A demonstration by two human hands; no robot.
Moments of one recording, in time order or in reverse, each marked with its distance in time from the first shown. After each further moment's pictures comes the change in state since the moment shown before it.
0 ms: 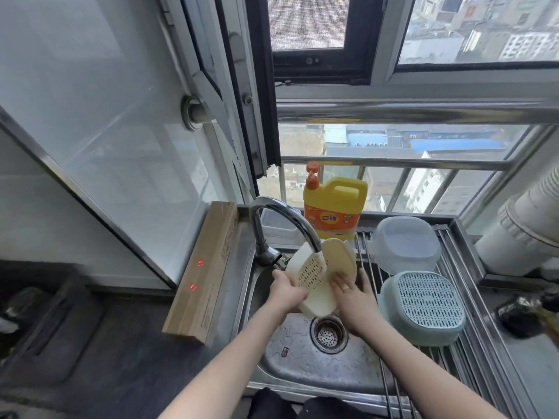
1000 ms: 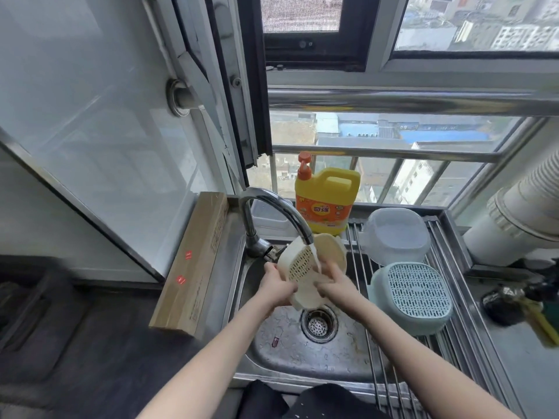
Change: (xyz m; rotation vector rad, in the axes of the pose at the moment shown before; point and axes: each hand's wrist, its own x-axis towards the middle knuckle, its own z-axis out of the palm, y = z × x) left_hand 0.006 -0.007 -0.001 -0.042 -0.062 0.012; right_hand -0.002 -0.005 -0.024 1.348 -0.071 0.151
